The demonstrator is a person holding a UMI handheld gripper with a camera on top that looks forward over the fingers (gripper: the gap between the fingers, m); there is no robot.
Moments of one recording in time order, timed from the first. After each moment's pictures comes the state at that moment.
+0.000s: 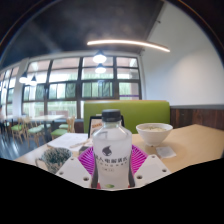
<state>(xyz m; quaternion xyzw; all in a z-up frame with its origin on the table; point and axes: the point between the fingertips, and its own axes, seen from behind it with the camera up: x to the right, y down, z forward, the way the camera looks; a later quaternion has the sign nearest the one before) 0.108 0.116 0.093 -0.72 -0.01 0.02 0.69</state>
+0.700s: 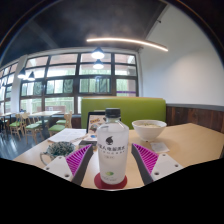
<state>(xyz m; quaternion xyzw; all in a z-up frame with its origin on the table) 0.112 0.077 0.091 -0.74 -0.01 0.00 0.68</state>
